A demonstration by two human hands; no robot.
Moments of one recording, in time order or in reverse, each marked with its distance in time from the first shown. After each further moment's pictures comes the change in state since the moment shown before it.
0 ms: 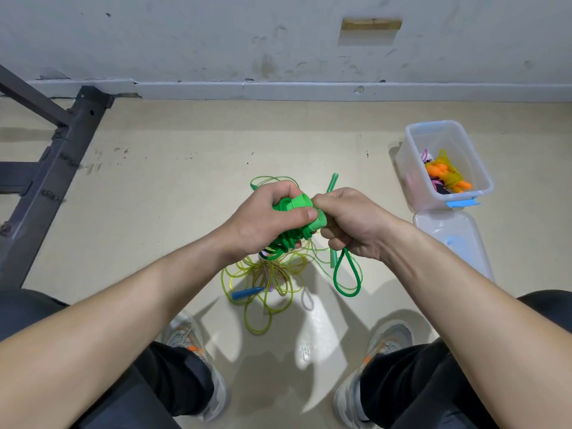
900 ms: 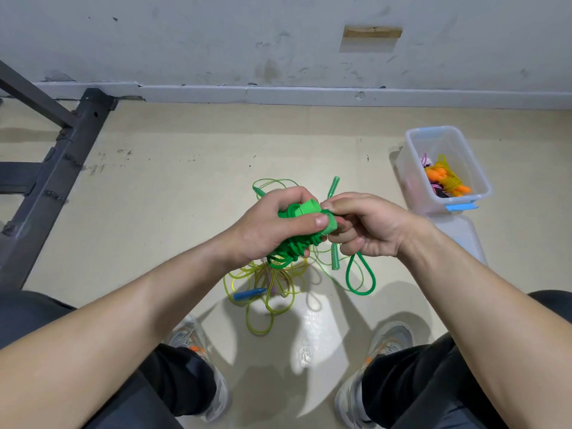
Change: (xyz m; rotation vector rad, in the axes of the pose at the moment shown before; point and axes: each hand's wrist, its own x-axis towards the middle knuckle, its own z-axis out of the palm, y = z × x) left_hand -0.015 0.005 -0.004 -0.072 -0.130 0.015; right_hand -0.004 0.000 -0.022 0.123 -0.394 0.047
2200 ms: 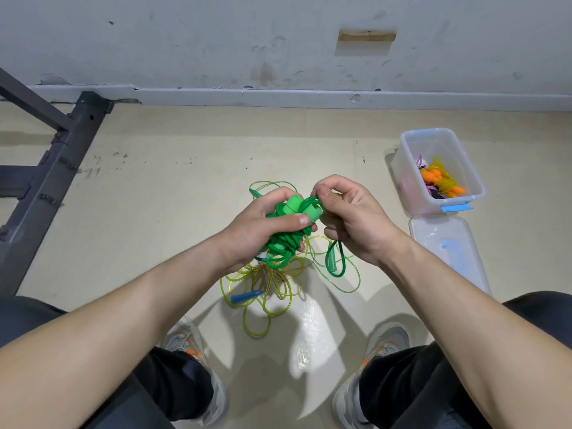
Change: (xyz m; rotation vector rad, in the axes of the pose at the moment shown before) left_hand 0.006 -0.015 -0.007 -0.169 0.043 -0.081; right_hand 0.009 0.013 0.017 0.053 0.260 -0.503
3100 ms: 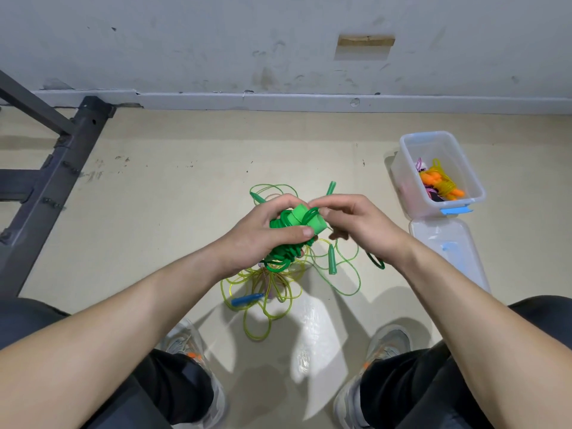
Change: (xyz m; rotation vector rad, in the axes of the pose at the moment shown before) left_hand -0.006 0.002 0.001 0.199 -0.022 0.064; right_hand -0.002 -0.001 -0.022 -0.582 -0.040 0.017
